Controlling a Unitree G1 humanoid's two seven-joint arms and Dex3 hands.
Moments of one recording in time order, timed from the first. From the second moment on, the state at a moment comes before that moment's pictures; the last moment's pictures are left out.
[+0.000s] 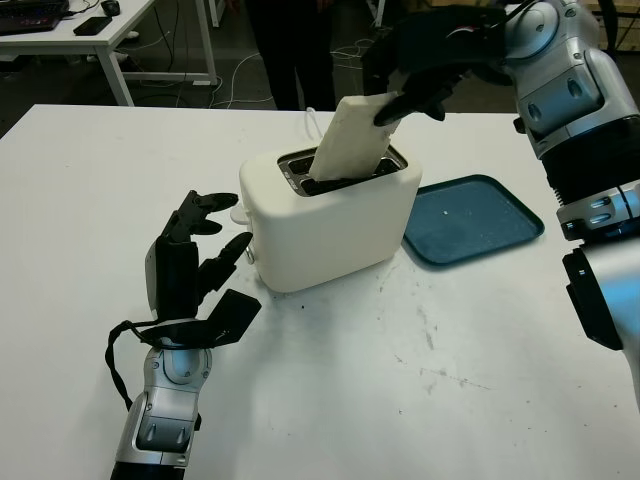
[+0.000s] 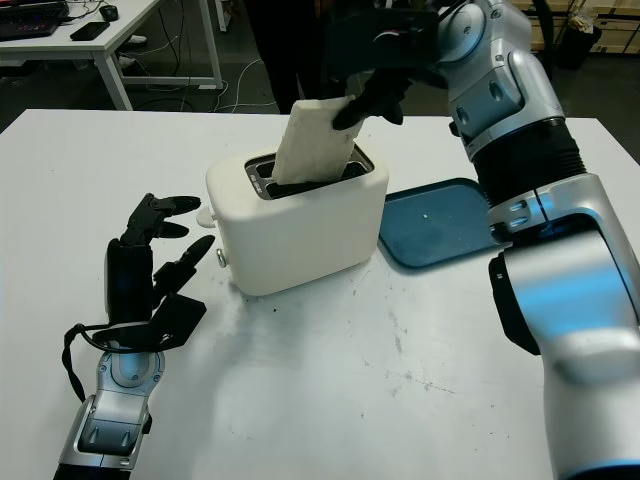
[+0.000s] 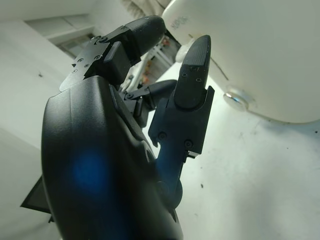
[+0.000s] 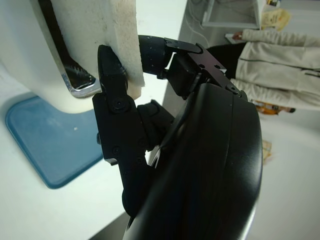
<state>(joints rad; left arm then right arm) -0.01 0.07 -0.04 -0.11 0.48 -0.16 0.36 -1.30 -0.50 0.38 0.69 -0.40 0.16 0.87</state>
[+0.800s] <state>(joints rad) 0.00 0.06 -0.05 -0.10 0.48 -0.16 0.39 -1.18 -0.50 0.41 0.49 -0.52 0.16 0.81</state>
